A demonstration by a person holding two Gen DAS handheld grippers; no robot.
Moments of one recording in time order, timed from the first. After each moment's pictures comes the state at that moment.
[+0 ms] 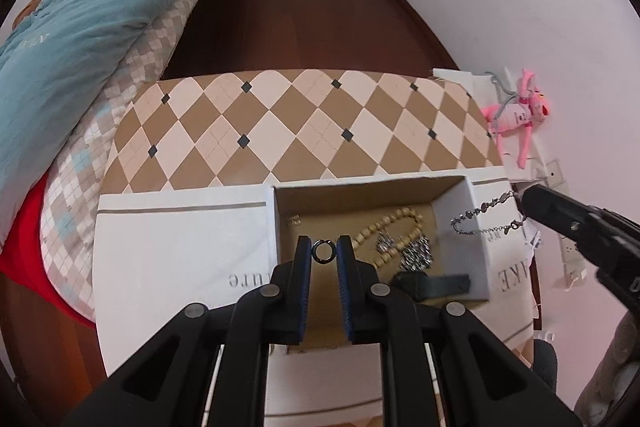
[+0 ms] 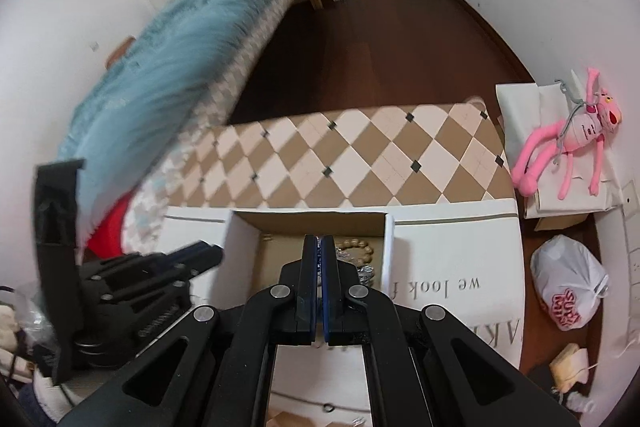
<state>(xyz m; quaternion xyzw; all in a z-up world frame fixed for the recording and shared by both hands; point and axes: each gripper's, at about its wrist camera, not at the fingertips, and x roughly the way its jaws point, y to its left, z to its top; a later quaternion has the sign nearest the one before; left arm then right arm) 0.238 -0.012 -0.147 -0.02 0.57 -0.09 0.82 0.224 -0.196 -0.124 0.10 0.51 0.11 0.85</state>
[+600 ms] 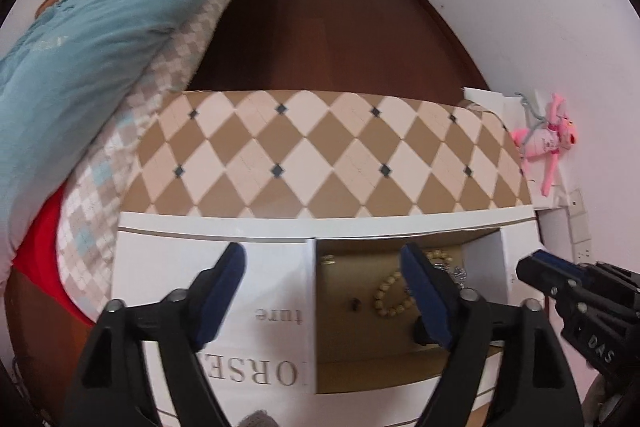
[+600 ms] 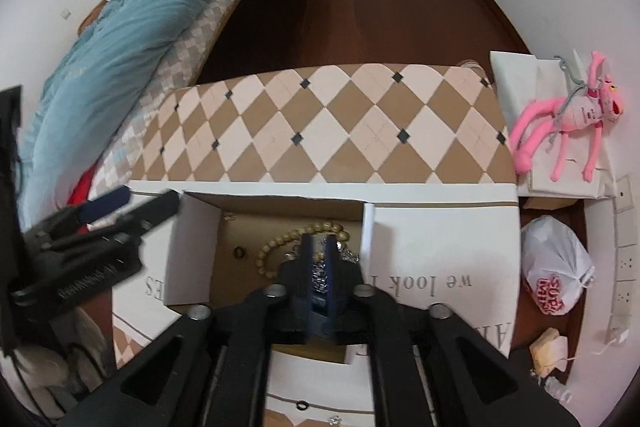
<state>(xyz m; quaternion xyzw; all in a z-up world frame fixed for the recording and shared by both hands) 0.267 0.005 -0.139 -0.02 0.56 -0.03 0.83 0.257 -0.196 -0.160 0.07 0.58 0.09 0.80</state>
